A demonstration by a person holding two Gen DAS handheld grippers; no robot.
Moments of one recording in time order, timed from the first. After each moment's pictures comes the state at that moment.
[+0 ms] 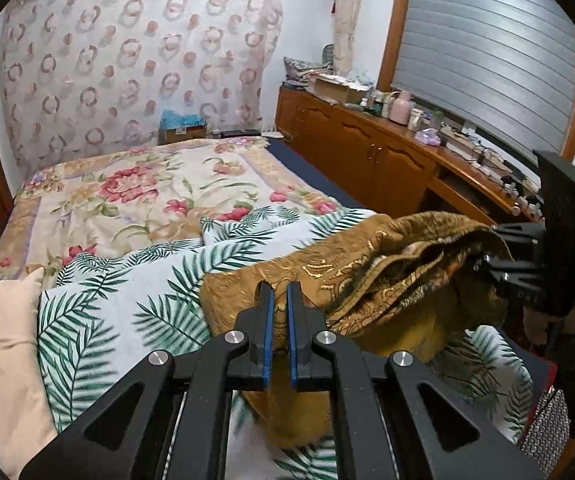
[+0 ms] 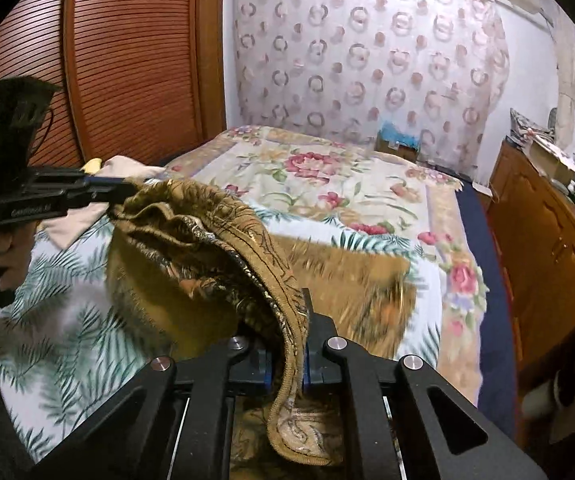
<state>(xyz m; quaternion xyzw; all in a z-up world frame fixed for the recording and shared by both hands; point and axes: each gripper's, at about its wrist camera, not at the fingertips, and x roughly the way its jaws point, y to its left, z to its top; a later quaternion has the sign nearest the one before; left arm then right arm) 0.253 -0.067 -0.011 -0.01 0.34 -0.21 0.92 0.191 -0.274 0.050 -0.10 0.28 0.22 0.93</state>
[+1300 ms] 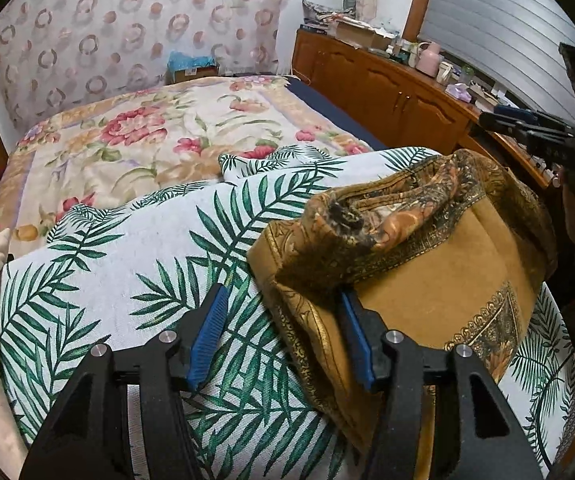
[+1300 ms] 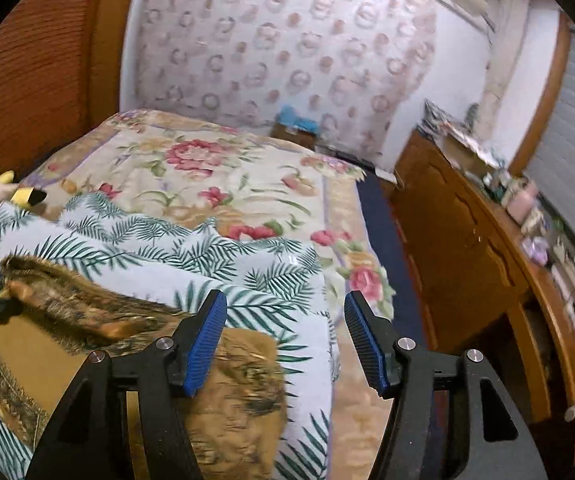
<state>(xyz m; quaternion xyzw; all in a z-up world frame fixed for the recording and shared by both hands) 0.317 -0.055 -0.087 0.00 0.43 -0.19 0.88 0.302 -0.241 0.068 -0.14 0.30 0.03 0.94</state>
